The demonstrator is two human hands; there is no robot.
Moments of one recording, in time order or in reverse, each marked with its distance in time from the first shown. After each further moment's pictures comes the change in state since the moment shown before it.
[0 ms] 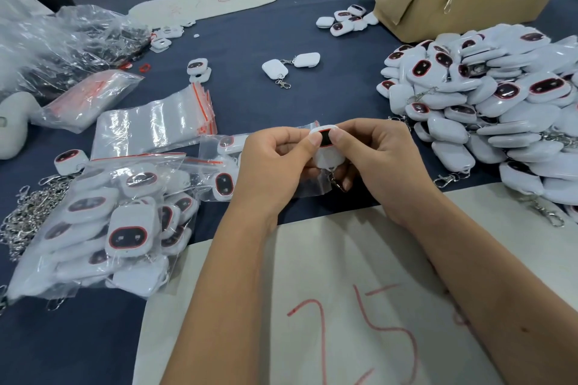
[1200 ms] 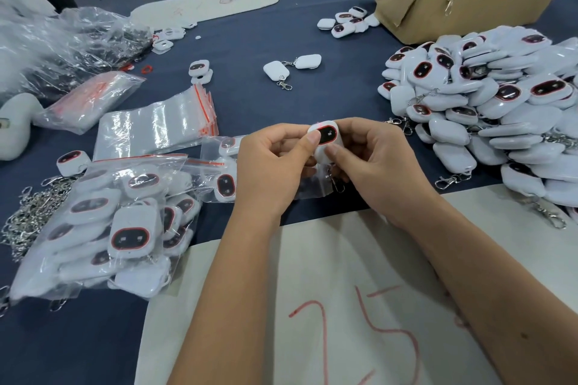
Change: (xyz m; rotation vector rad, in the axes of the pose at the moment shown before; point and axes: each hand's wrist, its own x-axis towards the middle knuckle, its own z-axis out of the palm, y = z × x) left_hand 0.002 -0.003 0.001 0.015 0.079 0.071; right_hand 0.005 0.014 0.001 -0.101 -0.043 -0.114
